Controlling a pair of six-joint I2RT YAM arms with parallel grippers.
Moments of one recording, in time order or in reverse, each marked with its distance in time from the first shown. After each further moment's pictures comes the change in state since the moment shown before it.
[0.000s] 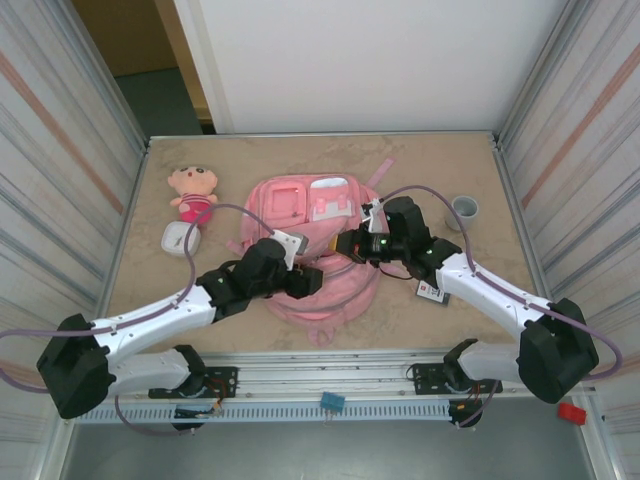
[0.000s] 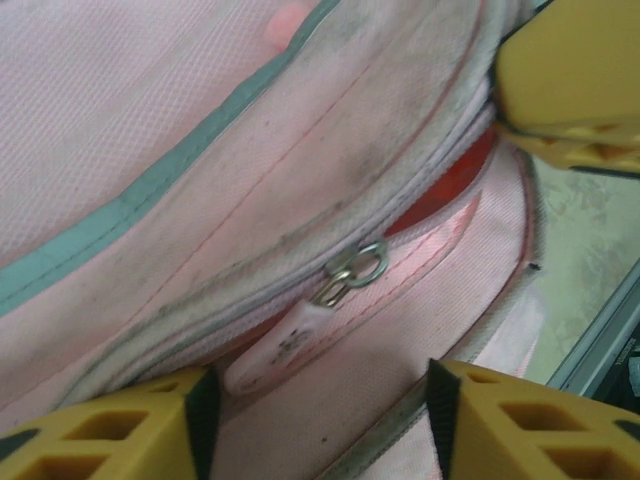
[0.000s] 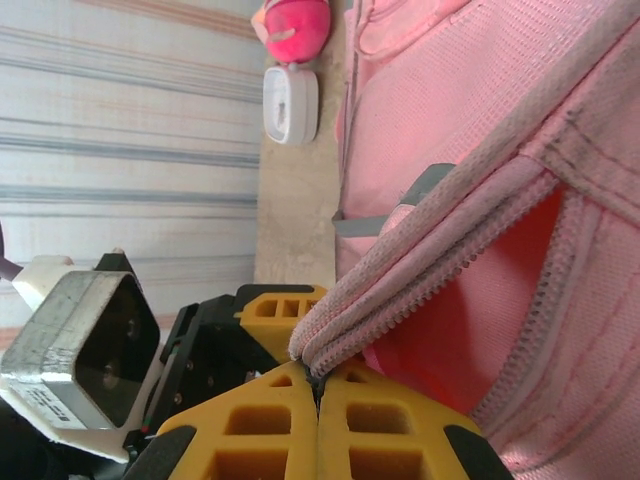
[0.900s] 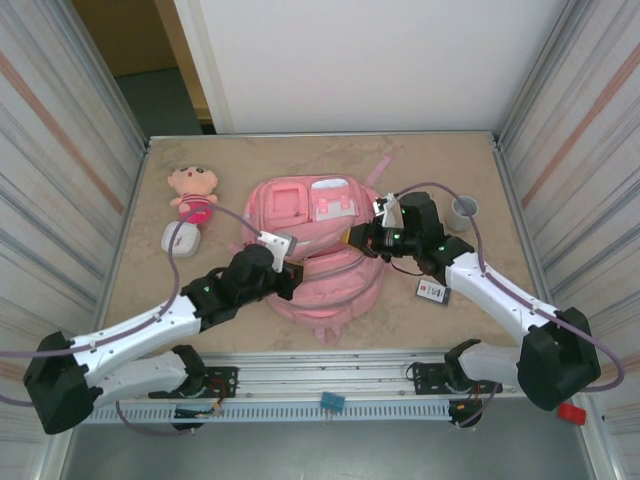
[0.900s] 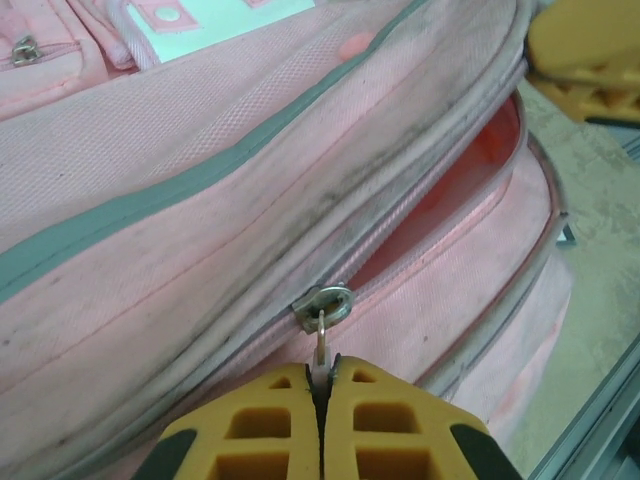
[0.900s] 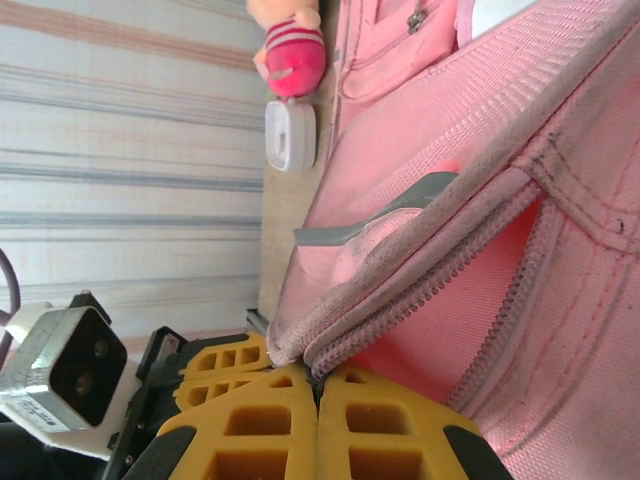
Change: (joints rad) left arm -0.010 -0.149 -0.059 -0.043 -0.113 0.051; right arm -0.113 -0.035 -0.017 -0.016 -0.064 -0.024
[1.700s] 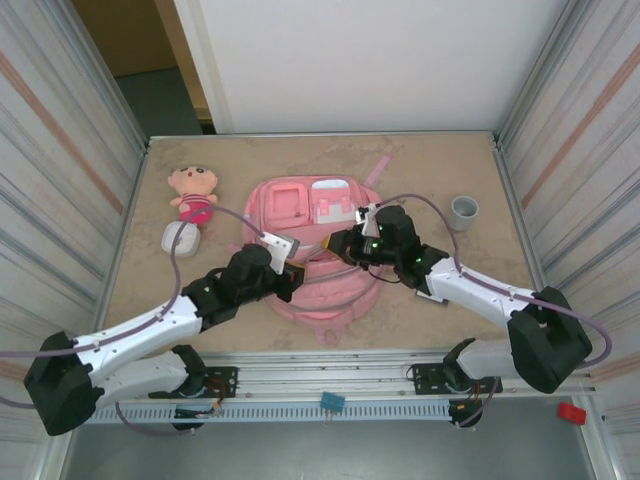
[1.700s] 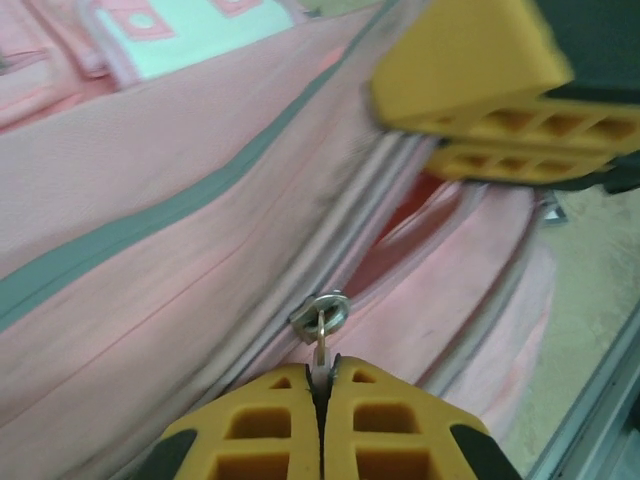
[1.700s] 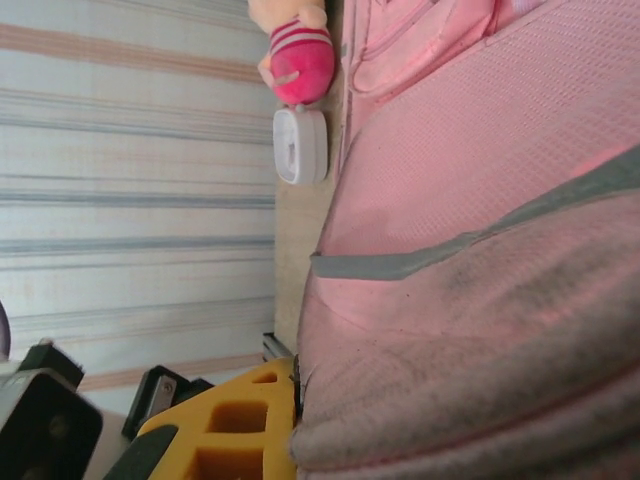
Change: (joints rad) left arm 0.045 0.010 -0.014 0.033 0.073 0.072; right arm 0.134 0.090 -0.055 0.228 0.144 0.151
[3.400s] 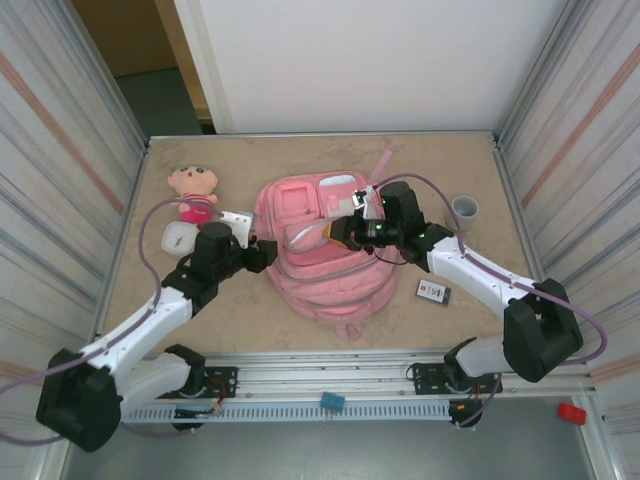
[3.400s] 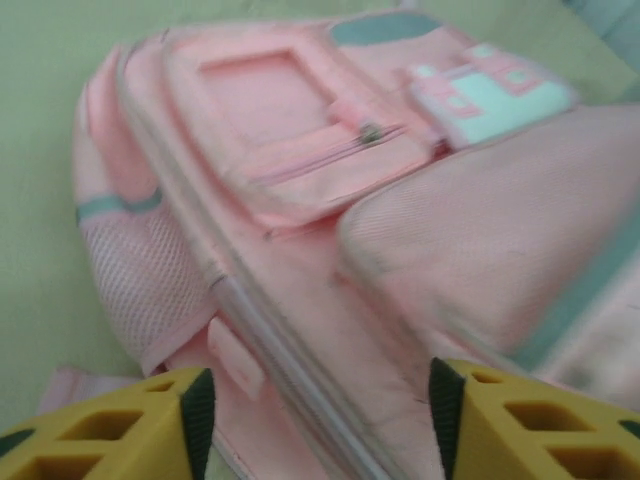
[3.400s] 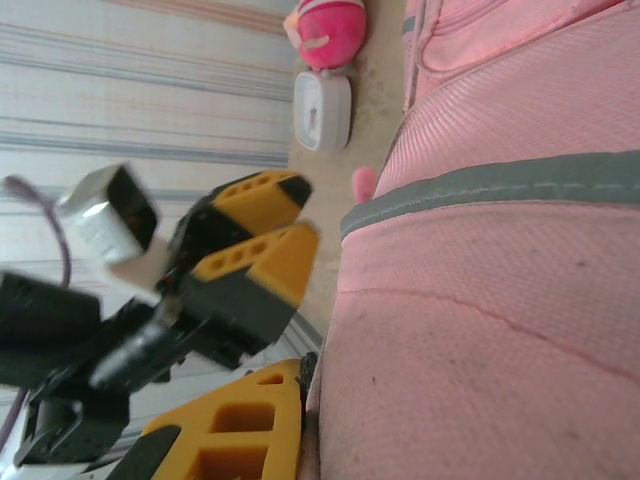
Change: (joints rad) left arm 0.363 -0.023 -0.043 0.092 0.099 0.190; right arm -0.070 0.072 0.175 -0.179 -0.187 -0.132
